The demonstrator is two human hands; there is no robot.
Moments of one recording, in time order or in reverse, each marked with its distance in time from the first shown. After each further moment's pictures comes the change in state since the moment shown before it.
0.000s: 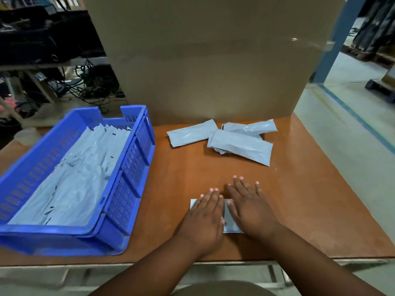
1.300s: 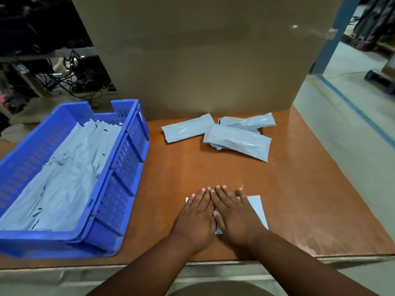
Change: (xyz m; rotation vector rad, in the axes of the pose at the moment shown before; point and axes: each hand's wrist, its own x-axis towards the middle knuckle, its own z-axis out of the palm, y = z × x) left_hand 0.011 -0.013 0.022 0.019 -0.052 -0.076; right_hand -0.002 -0.020 0.033 0.003 -0.050 -0.141
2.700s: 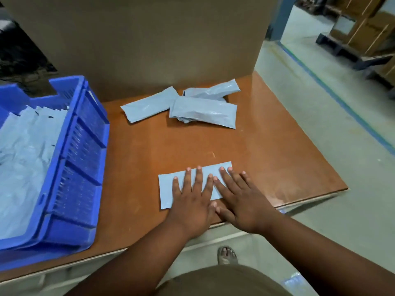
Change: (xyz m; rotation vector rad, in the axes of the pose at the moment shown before) left_hand -0.012 0.052 0.011 0.127 -0.090 0.075; right_hand -0.099 0.034 0.009 -0.058 -0.005 0.102
